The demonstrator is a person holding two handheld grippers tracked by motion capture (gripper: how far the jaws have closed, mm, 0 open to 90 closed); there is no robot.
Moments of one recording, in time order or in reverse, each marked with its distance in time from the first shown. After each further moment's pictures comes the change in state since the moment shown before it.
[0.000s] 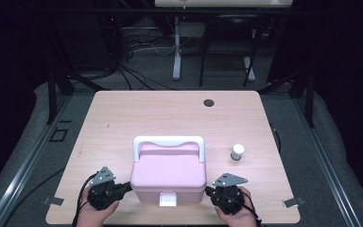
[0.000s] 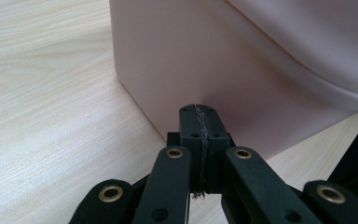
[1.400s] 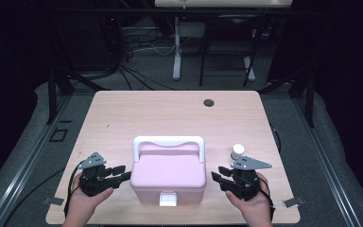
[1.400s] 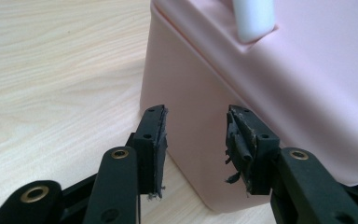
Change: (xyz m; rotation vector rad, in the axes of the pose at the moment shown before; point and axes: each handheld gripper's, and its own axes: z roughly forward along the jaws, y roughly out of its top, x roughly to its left) left arm 0.021 0.038 -0.020 -0.037 -0.010 -0.037; right arm -0.031 0.038 -0.043 -0.140 0.003 0.073
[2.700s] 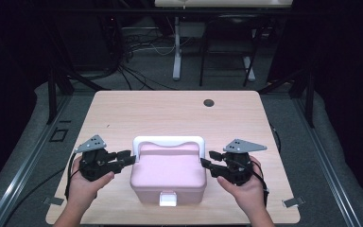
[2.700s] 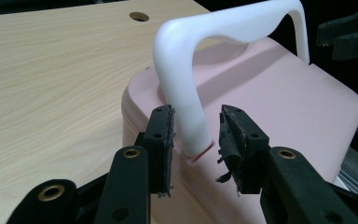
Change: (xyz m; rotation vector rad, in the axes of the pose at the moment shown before) left arm -0.012 0.053 -0.011 -0.075 -0.067 0.059; right arm 0.014 0.053 0.002 -0.064 0.085 -0.028
